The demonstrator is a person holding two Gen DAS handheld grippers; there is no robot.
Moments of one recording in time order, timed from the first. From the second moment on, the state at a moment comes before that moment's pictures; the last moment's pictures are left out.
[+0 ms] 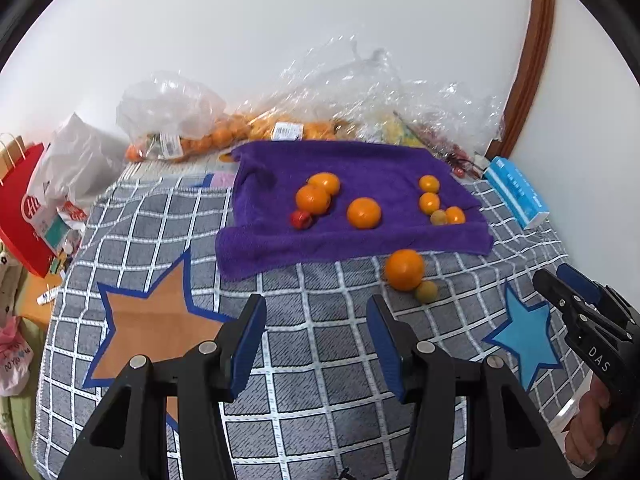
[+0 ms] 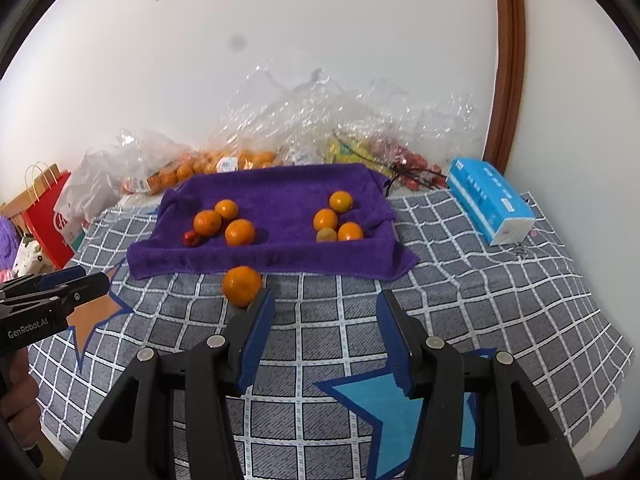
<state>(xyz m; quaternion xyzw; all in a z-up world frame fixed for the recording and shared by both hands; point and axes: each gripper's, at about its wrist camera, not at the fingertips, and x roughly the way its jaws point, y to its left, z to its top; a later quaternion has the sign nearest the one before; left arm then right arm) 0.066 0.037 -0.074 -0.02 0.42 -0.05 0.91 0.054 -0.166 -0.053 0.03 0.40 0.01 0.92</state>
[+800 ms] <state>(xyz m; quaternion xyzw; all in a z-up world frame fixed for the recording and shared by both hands) 0.111 0.090 -0.135 -0.06 0.49 -0.02 0.87 0.120 -0.114 -0.144 0.03 0.48 0.08 0.88</state>
